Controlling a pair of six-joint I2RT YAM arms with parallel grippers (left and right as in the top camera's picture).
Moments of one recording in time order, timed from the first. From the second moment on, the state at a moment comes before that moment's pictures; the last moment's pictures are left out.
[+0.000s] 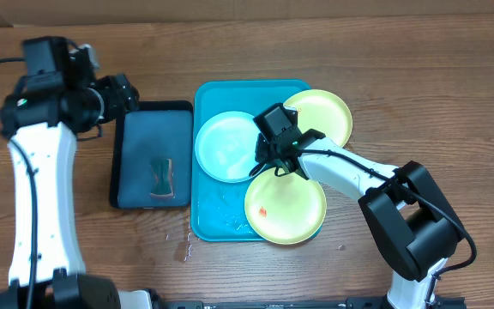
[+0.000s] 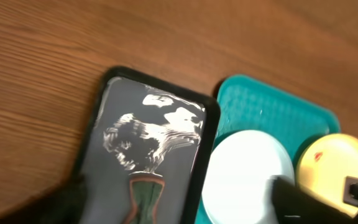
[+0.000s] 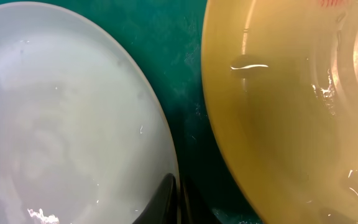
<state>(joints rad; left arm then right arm) 0.22 1.54 1.56 -1.00 0.23 -0.24 0.63 1.96 1.20 -0.34 0.08 0.72</state>
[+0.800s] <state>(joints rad) 0.23 1.50 1.56 -1.06 0.21 -0.26 0.56 1.91 1.42 -0.68 0.01 0.69</state>
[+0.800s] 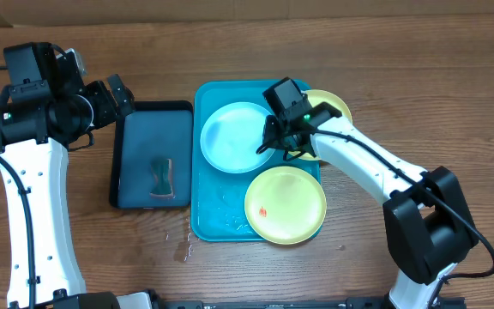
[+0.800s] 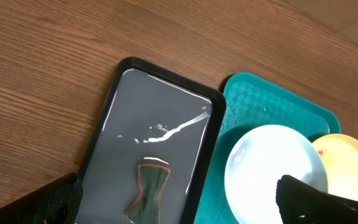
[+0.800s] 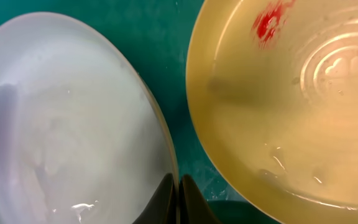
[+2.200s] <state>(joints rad) 0.23 1.50 1.56 -1.06 0.21 -0.26 0.94 2.02 1.56 -0.08 0.43 0.20</state>
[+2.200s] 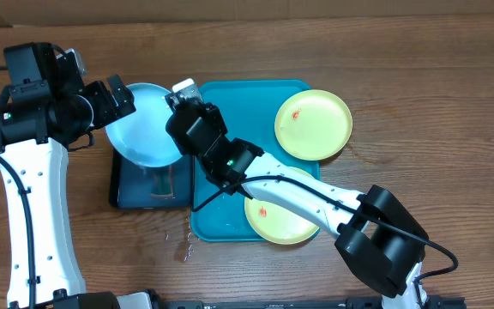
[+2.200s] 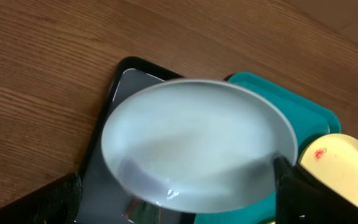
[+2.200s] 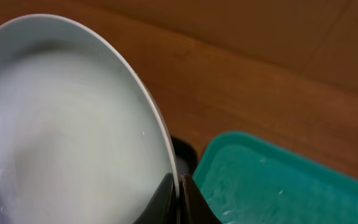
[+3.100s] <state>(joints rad) 0.23 1.50 1.56 -1.06 0.20 -0.26 1.02 2.02 1.57 0.67 0.56 -0.81</state>
